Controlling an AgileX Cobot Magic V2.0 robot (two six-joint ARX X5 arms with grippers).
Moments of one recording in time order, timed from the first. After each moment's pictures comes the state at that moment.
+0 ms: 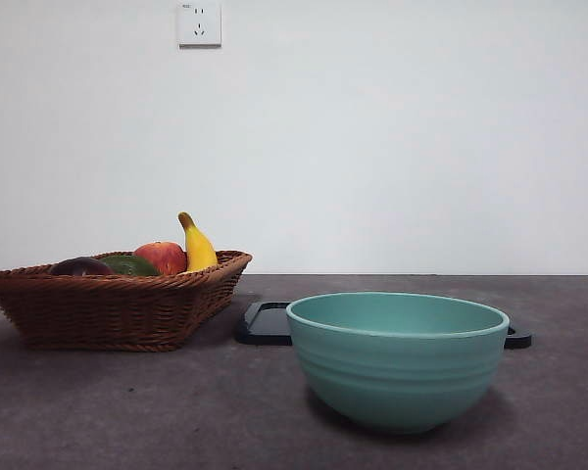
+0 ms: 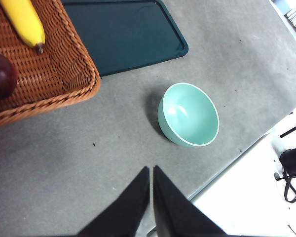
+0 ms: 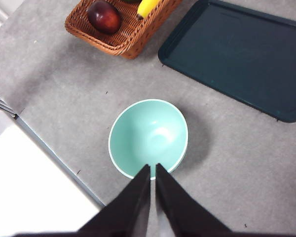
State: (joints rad) left arm -0.15 0.77 0.98 -1.04 0.63 0.03; right arm 0.26 0.78 0.98 -1.00 -0.52 -0.02
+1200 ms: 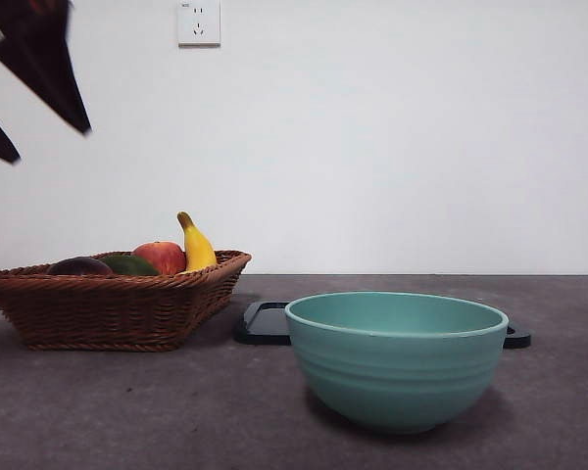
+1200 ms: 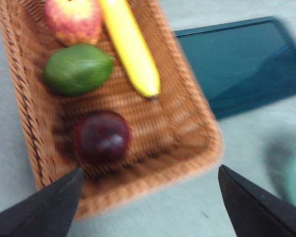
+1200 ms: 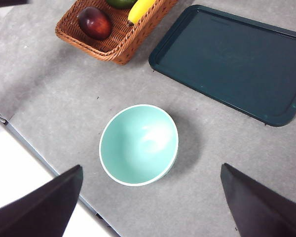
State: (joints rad) left arm -0.21 1.17 0.98 -0.62 0.24 0.01; right arm 0.26 0.78 0.98 -0.98 -0.50 -0.02
